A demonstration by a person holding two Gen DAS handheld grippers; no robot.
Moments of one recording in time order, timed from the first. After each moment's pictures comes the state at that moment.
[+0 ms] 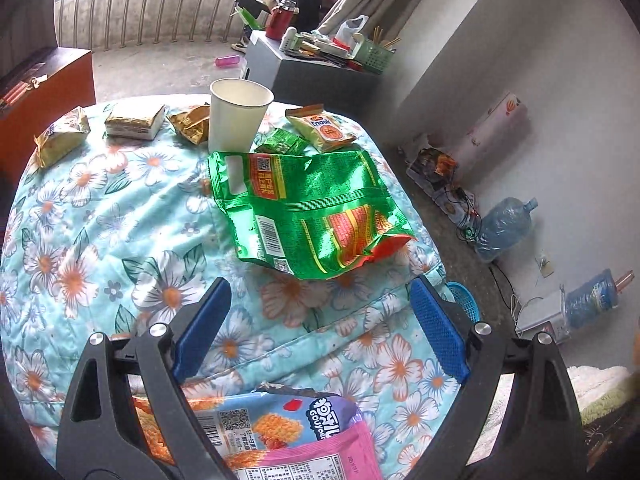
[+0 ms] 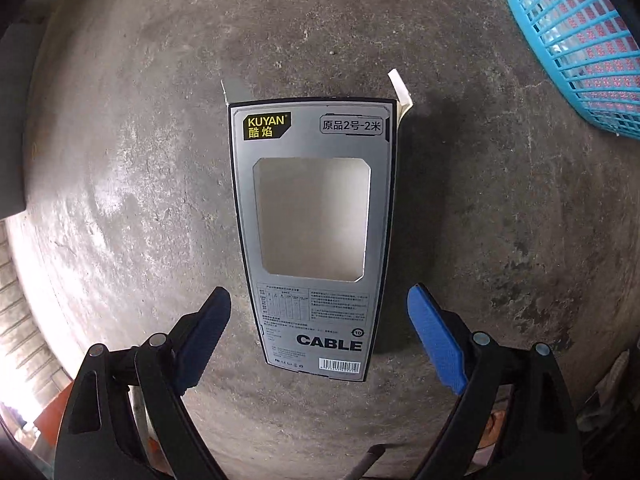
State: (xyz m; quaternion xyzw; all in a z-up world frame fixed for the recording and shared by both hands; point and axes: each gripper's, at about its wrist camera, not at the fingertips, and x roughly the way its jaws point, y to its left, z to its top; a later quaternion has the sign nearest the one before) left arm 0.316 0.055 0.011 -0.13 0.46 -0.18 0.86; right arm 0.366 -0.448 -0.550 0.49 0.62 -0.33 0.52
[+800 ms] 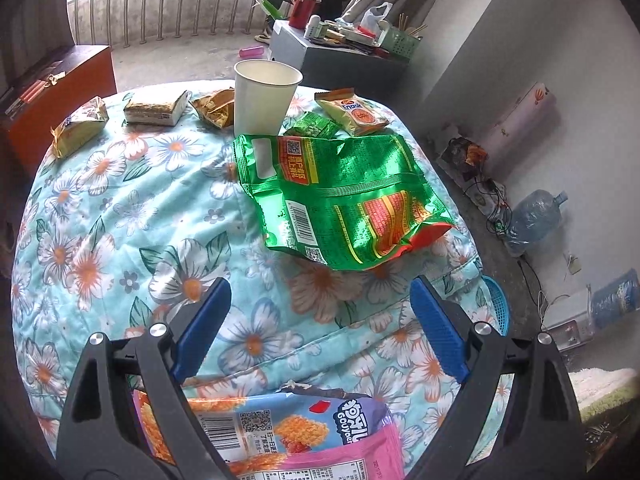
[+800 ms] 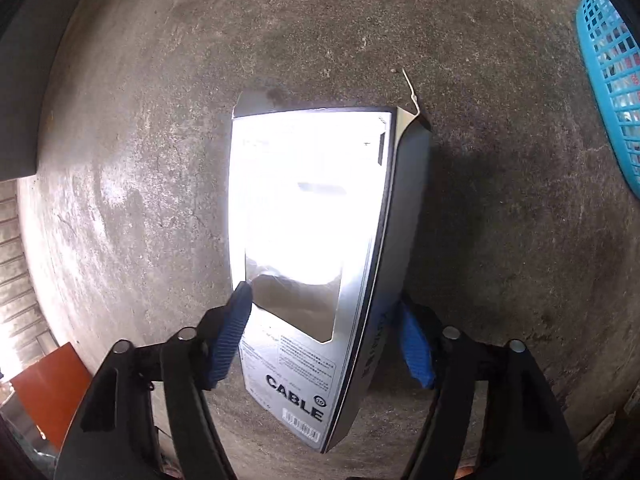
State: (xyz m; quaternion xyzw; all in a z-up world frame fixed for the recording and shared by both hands) left arm 0.321 0.048 -0.008 -0.10 0.48 -0.14 0.86; right arm 0.394 -0.458 -0.568 0.48 0.61 -0.26 0.57
